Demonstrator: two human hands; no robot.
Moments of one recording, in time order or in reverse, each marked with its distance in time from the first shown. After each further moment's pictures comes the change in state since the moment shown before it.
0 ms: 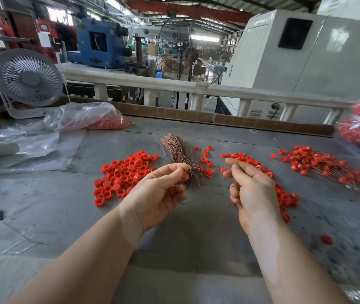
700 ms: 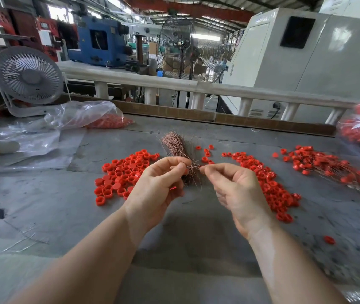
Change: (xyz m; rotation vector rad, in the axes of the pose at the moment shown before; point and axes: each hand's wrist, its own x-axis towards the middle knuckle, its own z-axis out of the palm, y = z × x) left_hand -0.001 -0.002 0.003 0.211 0.004 0.257; right_hand -0.014 -0.004 0.009 -0.120 -0.370 -0.108
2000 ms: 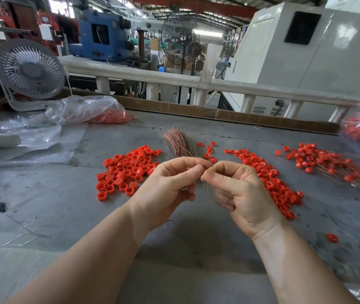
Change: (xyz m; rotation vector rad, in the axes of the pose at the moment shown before) left_hand -0.009 0.005 0.004 0.054 -0.273 -0.016; right_hand -0.005 -0.008 -0.001 0.192 -0.231 0.071
